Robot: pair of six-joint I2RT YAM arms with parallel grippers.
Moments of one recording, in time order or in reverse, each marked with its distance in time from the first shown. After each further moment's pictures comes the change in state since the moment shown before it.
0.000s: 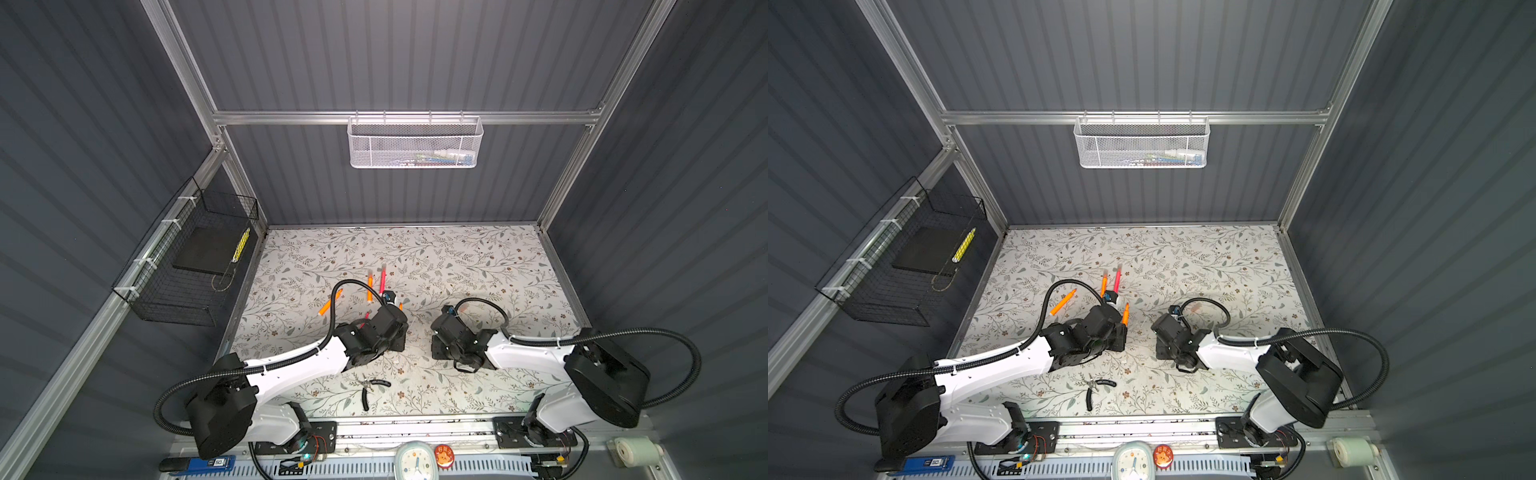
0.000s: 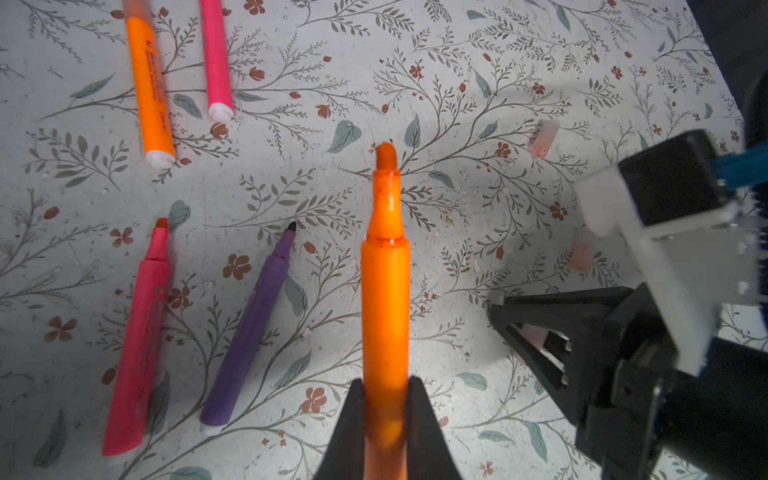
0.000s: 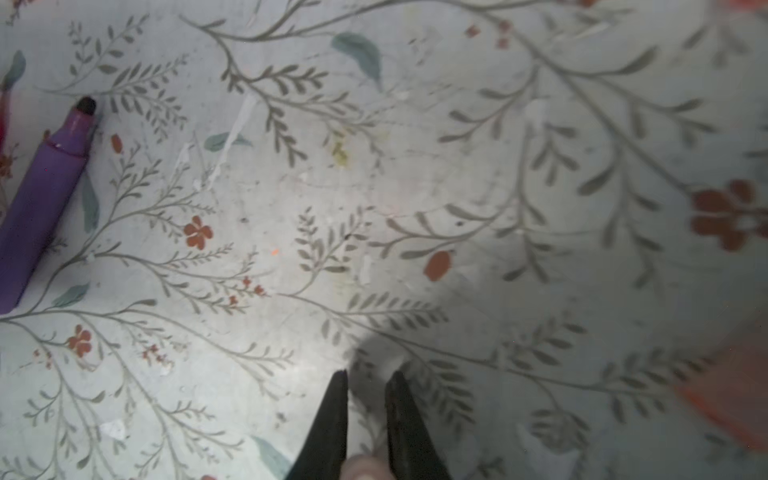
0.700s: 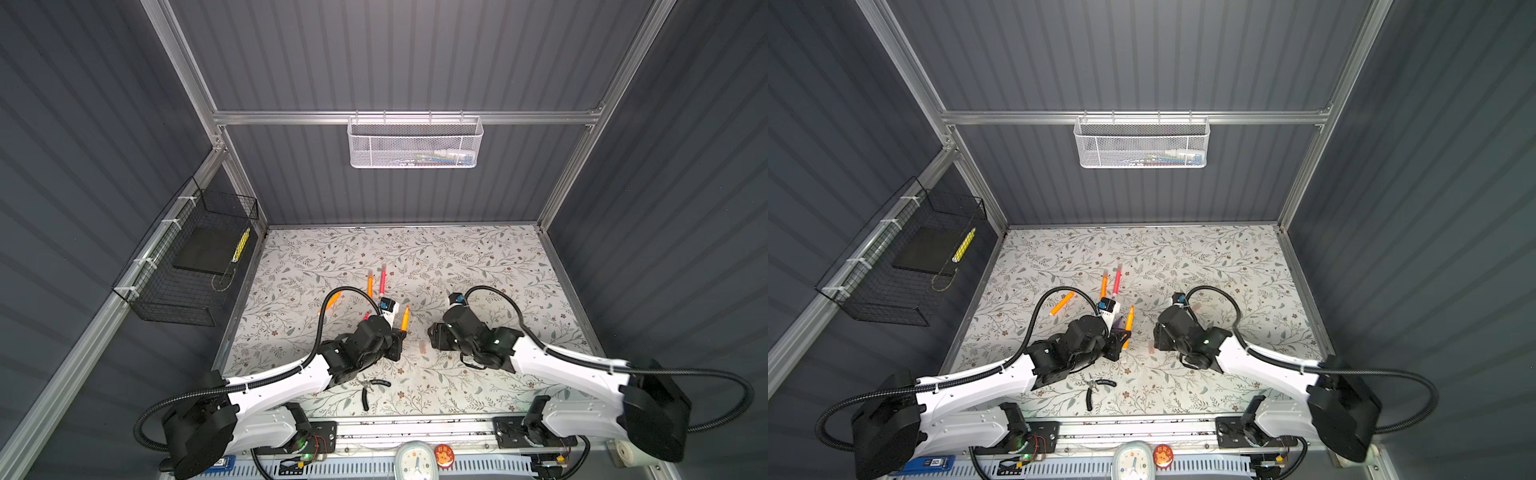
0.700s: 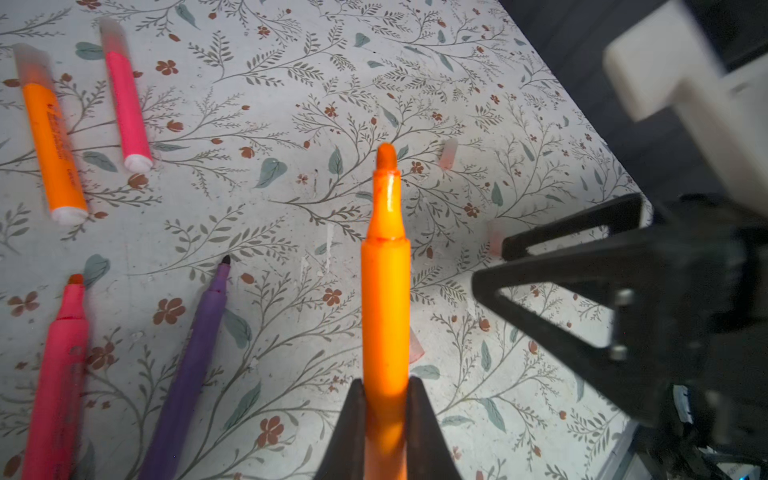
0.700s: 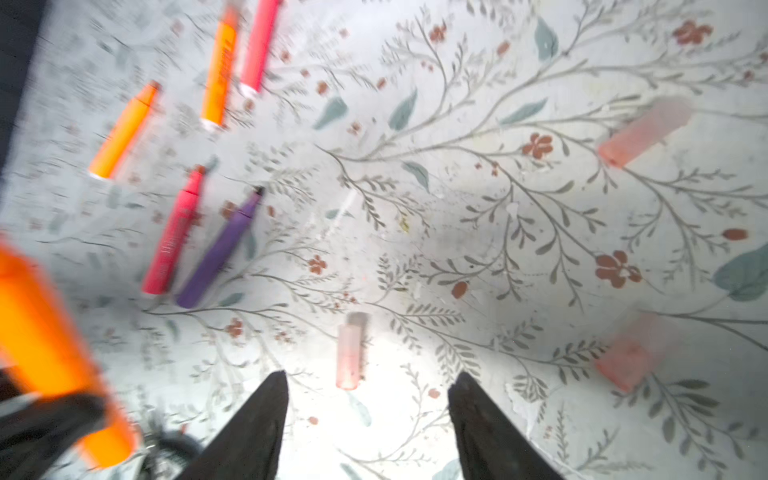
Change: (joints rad) left arm 0.000 -0.149 -0.232 0.333 0.134 0.133; right arm 0.004 -0.366 -0.020 -0.064 0.022 -0.013
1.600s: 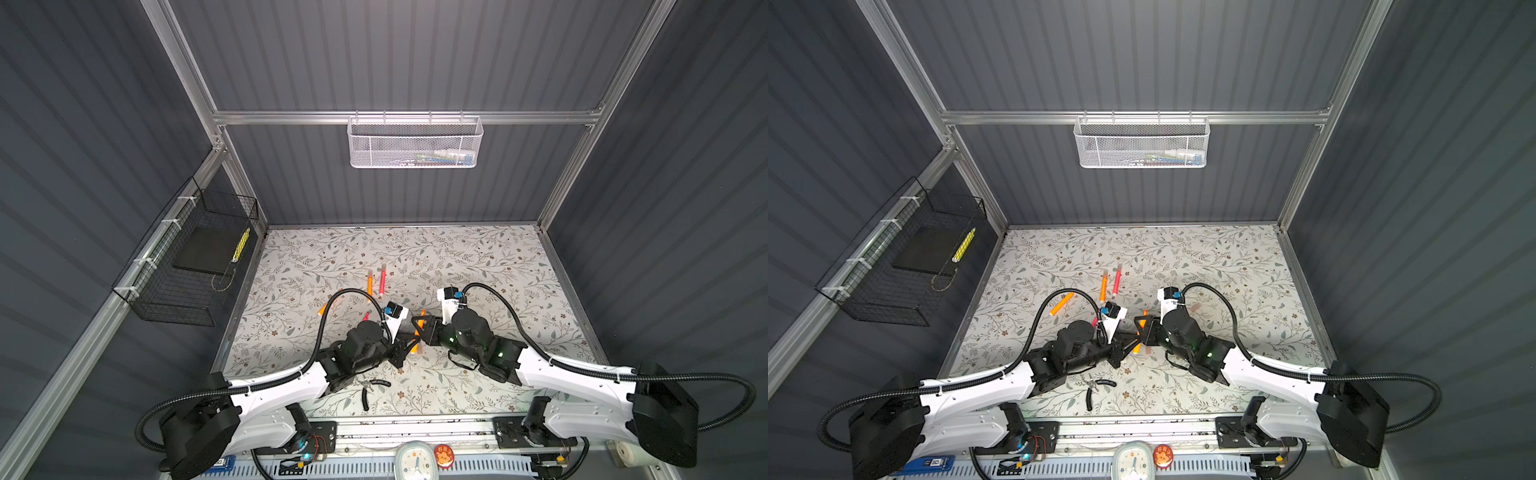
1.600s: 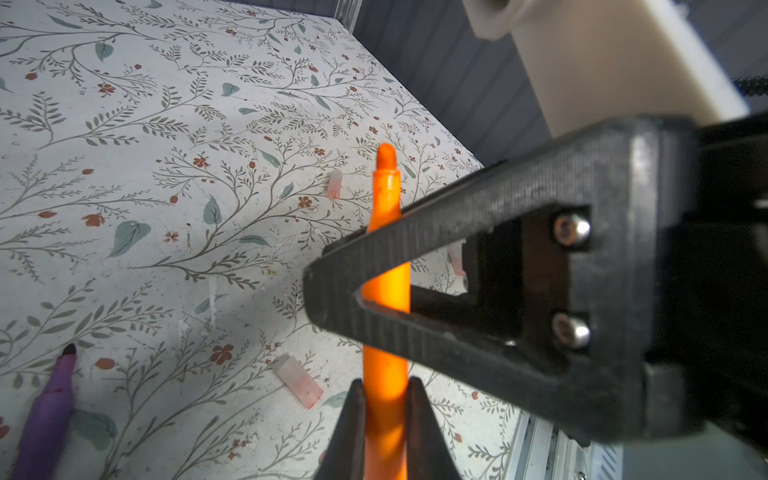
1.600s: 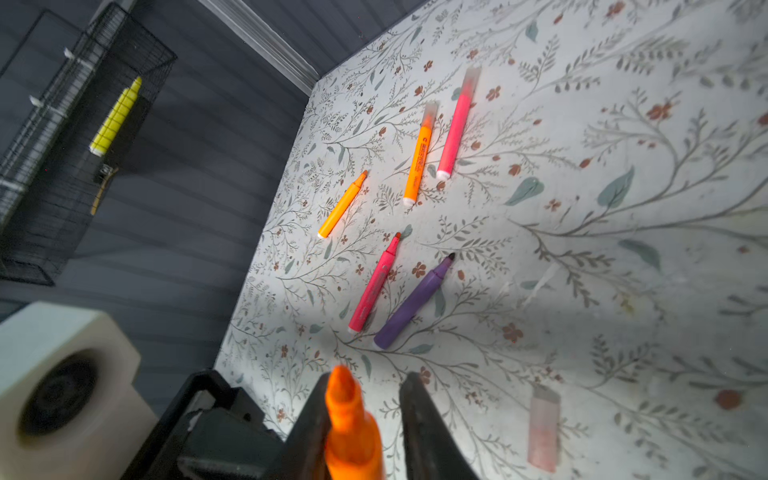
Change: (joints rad) left arm 0.000 -0.014 -0.100 0.306 0.221 0.074; right arm 0.073 0.021 -0.050 0.438 -0.083 0.097
